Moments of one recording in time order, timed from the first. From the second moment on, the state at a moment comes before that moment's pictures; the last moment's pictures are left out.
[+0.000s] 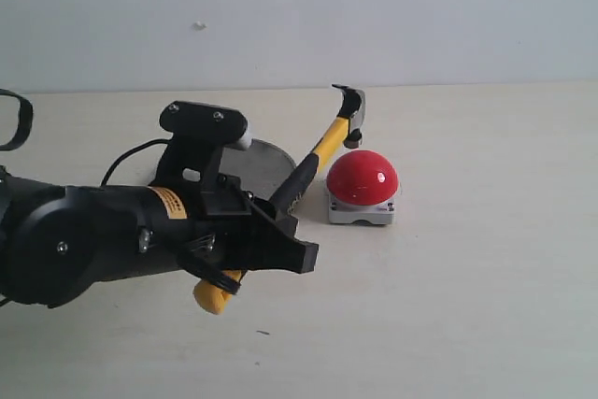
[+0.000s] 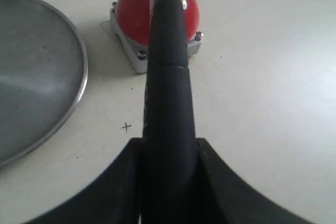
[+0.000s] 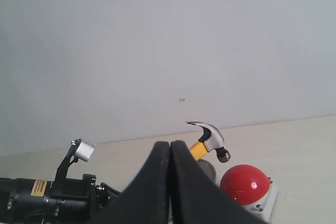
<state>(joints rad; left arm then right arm) -0.86 1.61 -0.75 -0.44 -0.12 0.13 0.24 0.00 -0.28 0.36 0.32 0.06</state>
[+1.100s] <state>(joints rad) -0.88 1.48 -0.92 -0.52 -0.04 0.24 0.24 0.00 -0.28 0.37 0.32 0.06</state>
